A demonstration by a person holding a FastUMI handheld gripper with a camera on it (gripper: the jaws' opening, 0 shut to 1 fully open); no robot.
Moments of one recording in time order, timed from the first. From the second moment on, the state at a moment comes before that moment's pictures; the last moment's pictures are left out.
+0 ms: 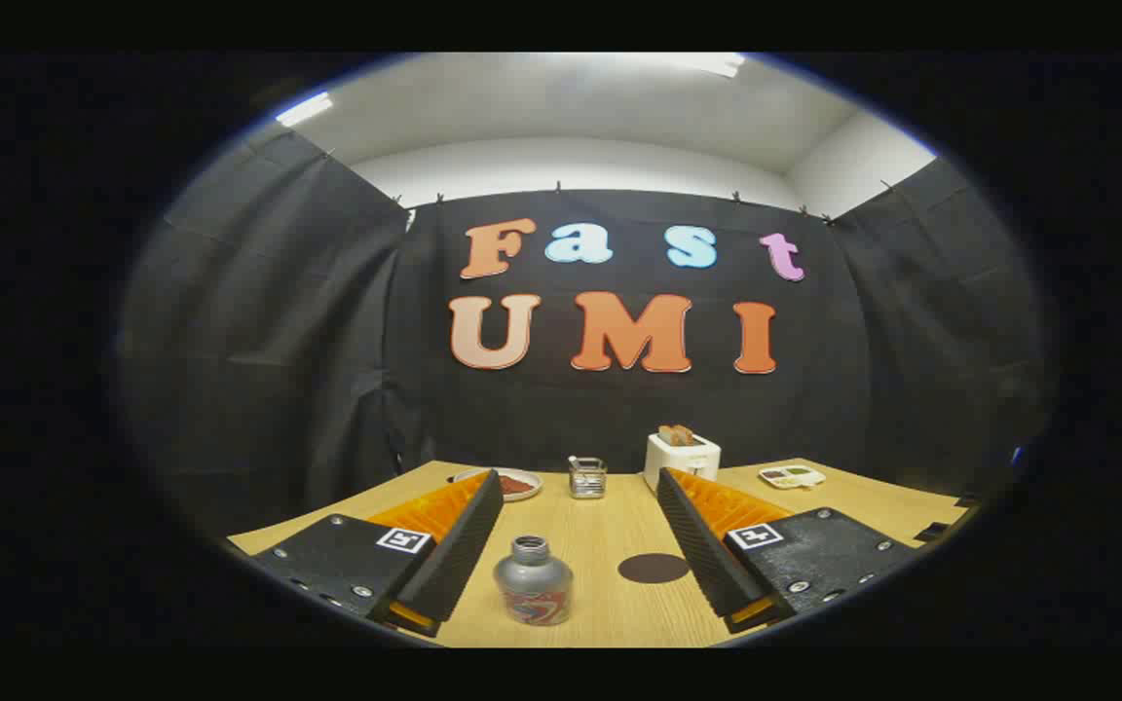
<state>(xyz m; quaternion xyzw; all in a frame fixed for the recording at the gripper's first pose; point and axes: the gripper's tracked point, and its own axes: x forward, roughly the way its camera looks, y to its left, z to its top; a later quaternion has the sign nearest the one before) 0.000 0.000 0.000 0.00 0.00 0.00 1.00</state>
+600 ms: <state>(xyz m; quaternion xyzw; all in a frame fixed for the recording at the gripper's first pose) -0.020 0.026 0.004 0.00 -0.01 0.00 1.00</state>
